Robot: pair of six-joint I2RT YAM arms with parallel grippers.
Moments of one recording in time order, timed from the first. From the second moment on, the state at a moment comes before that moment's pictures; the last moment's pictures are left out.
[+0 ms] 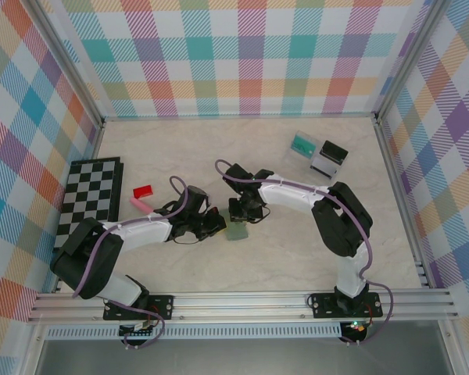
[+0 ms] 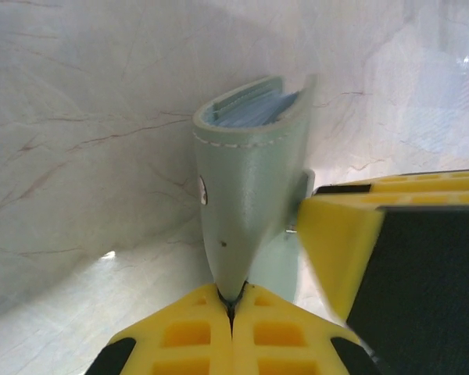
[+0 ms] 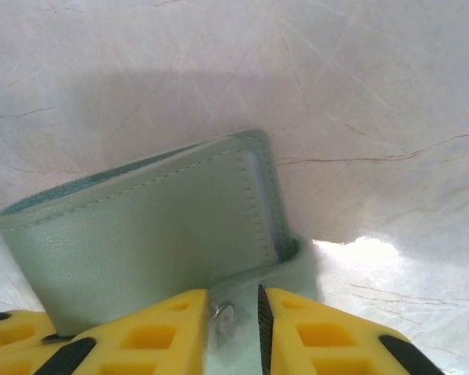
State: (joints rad) left arm -0.59 1.47 0.63 -0.07 0.38 -1.02; right arm 0.81 1.94 1.38 -0.79 -0.09 0.74
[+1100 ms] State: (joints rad) left arm -0.50 1.30 0.80 -0.48 0.04 -0.97; right arm 0.76 1.92 1.34 -0.73 -0.15 0.62
